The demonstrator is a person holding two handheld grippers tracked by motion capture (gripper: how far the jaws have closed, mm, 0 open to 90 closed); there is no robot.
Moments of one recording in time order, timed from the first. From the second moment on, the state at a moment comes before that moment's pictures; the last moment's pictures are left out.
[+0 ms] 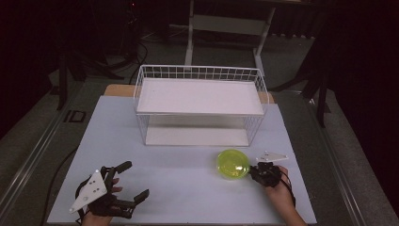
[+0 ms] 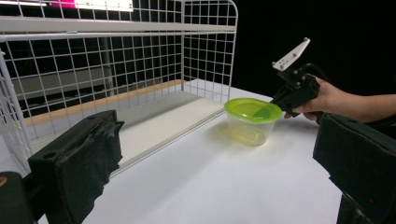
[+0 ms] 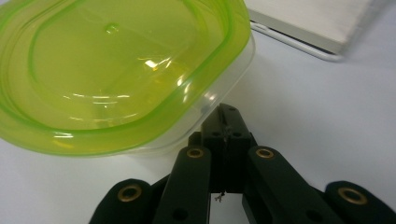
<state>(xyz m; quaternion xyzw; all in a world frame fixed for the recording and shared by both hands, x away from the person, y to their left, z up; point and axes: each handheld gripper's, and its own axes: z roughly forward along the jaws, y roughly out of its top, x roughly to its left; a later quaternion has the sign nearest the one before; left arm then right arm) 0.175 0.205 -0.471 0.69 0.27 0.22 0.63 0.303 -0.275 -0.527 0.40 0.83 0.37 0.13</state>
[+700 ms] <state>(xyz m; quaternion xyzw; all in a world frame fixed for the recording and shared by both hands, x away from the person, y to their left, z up) 0.175 0.205 -0.470 0.69 0.27 0.22 0.63 0.306 -0.251 -0.523 0.38 0.83 0.38 0.12</state>
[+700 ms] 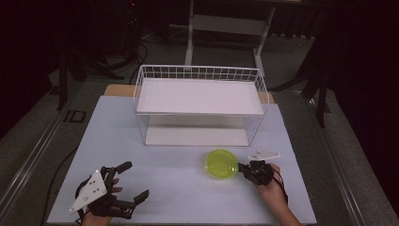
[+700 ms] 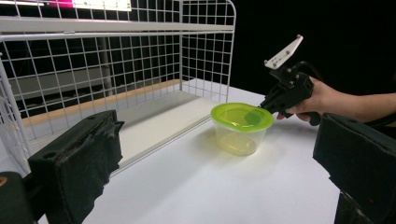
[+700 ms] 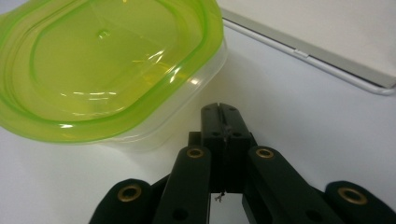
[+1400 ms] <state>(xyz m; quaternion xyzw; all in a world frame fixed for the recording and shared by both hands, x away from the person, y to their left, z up) 0.174 0.205 -0.470 0.69 0.27 0.22 0.63 0.304 -0.199 -0.528 0.34 0.85 0.38 0.09</state>
